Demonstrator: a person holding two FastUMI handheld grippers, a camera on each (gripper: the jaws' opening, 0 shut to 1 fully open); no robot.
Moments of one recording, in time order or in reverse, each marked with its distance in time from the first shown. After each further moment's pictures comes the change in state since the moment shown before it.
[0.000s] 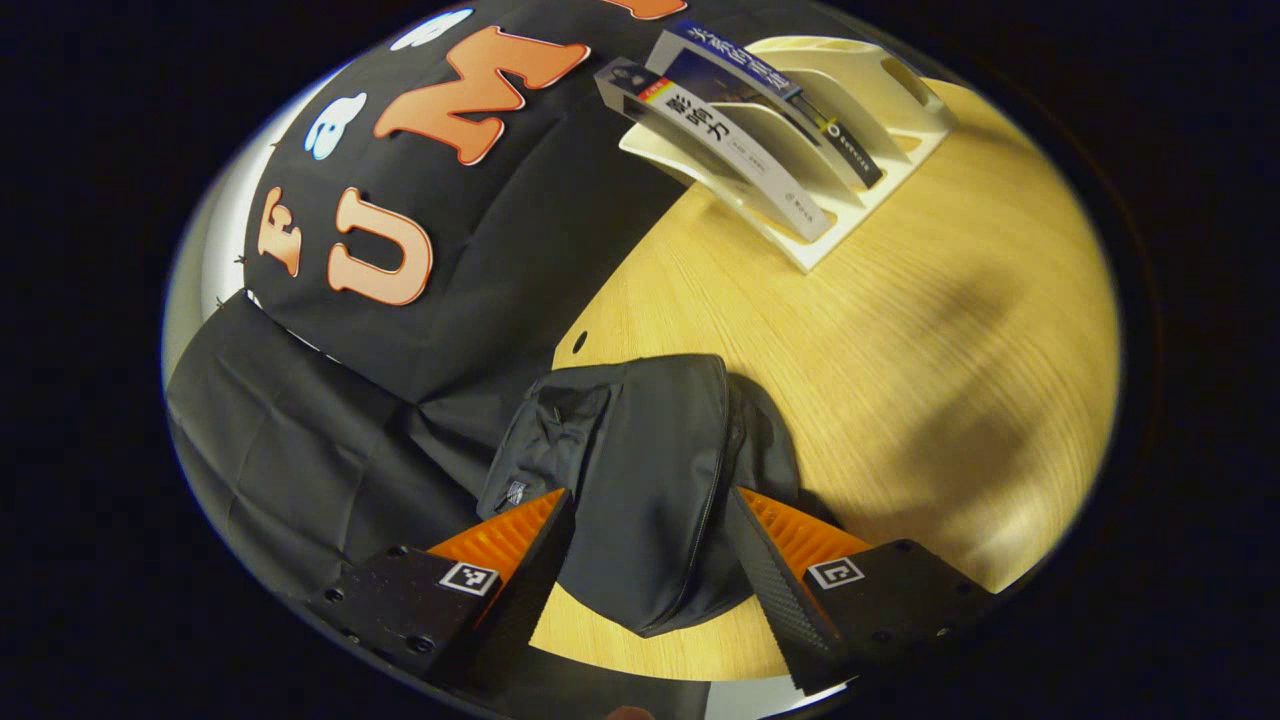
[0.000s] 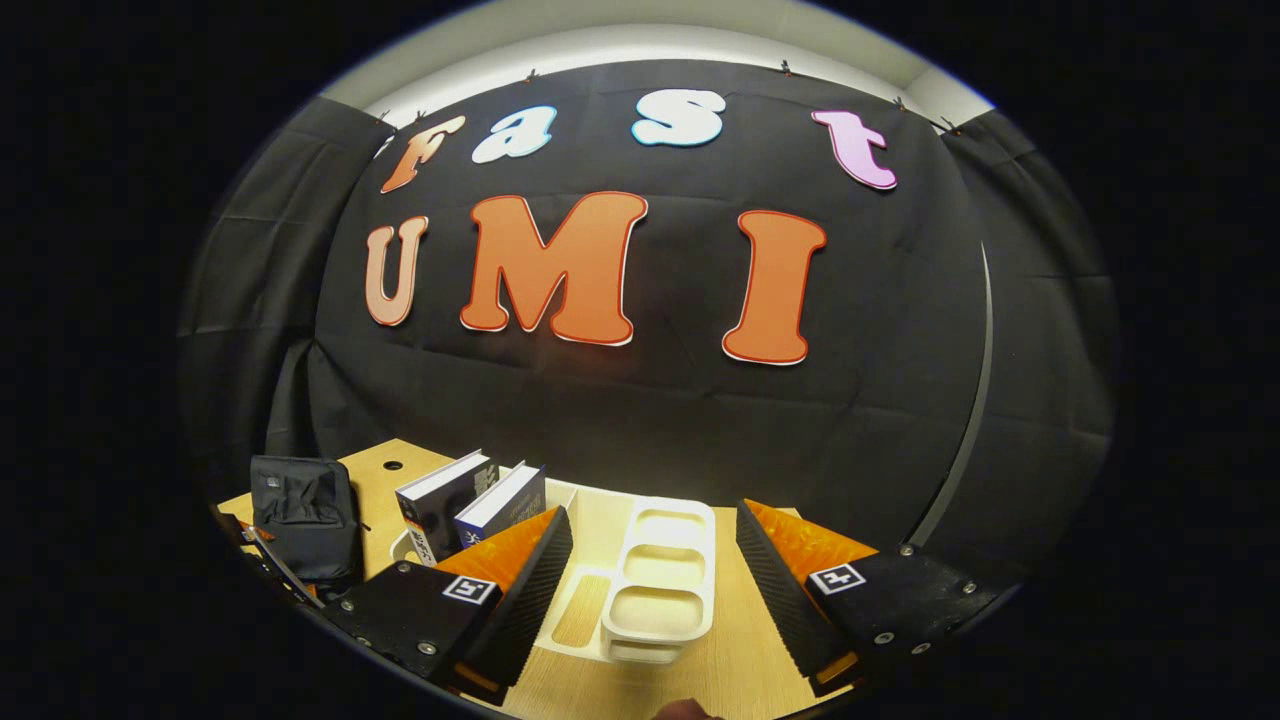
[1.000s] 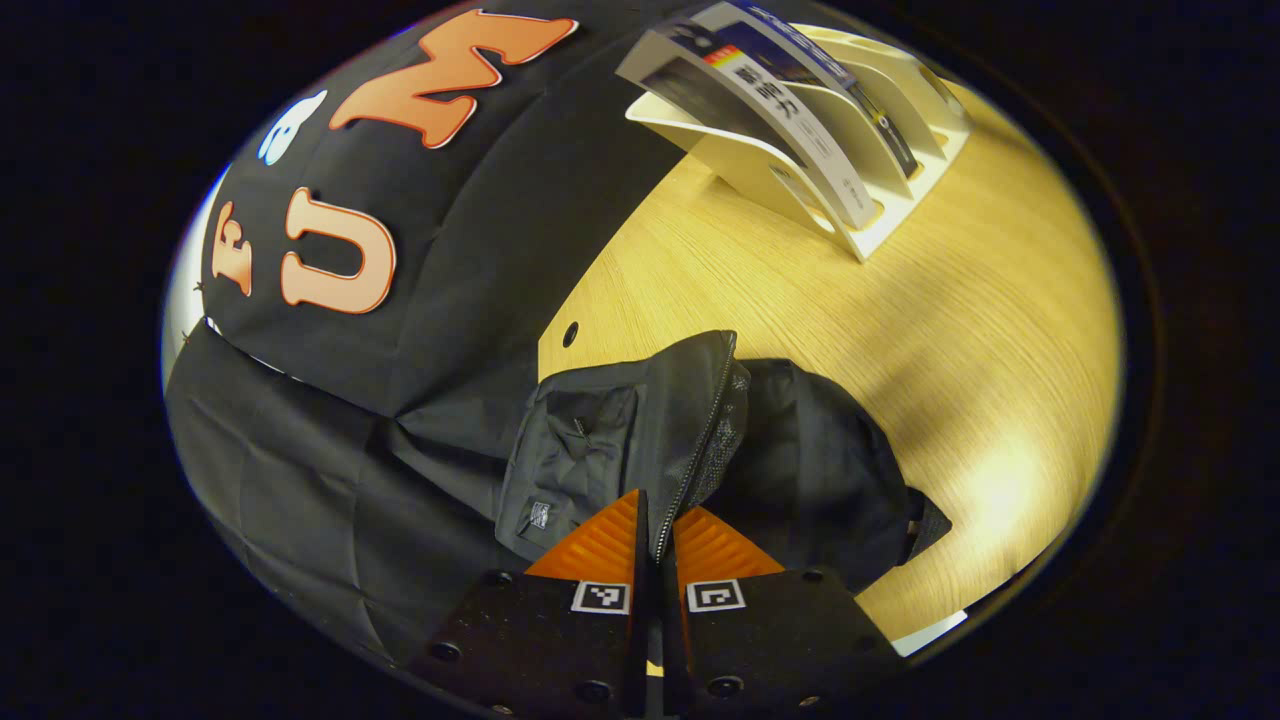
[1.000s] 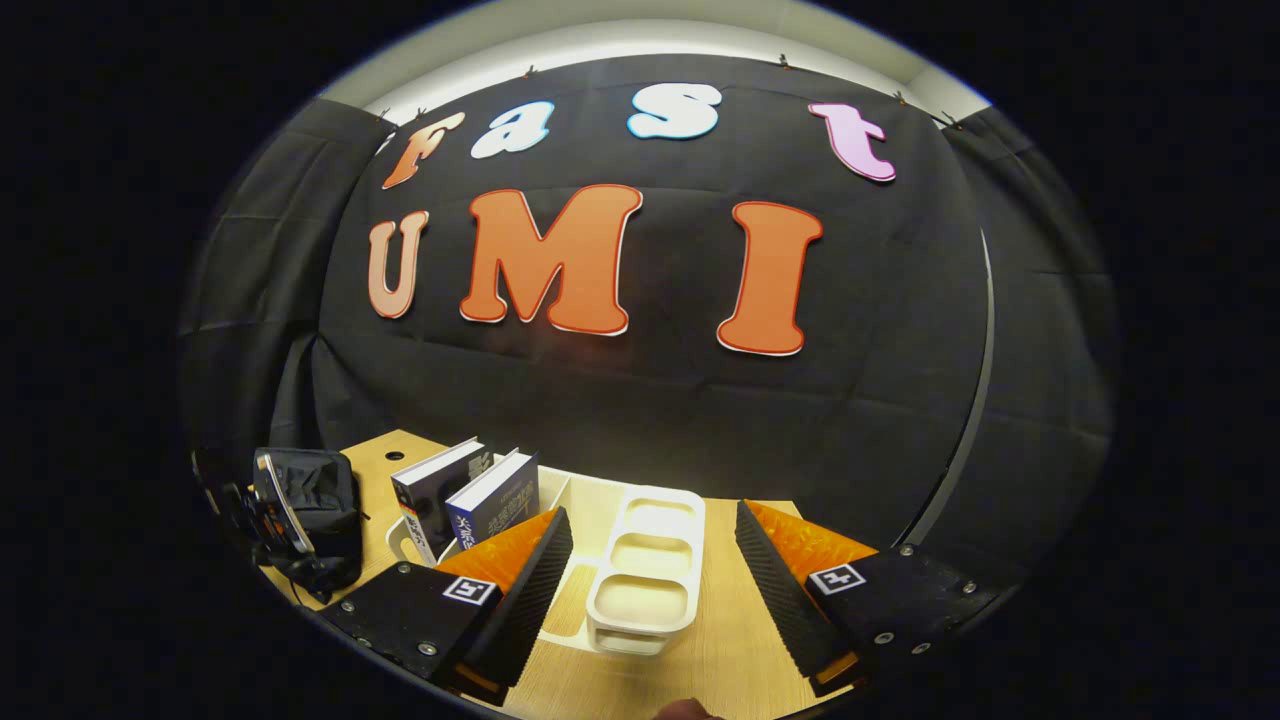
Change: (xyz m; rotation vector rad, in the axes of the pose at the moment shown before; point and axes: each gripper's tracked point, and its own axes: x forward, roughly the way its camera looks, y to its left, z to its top) left arm 0.033 0.066 0.024 0.026 0.072 -0.191; right arm -0.001 0.002 -0.010 -0.040 0.046 0.030
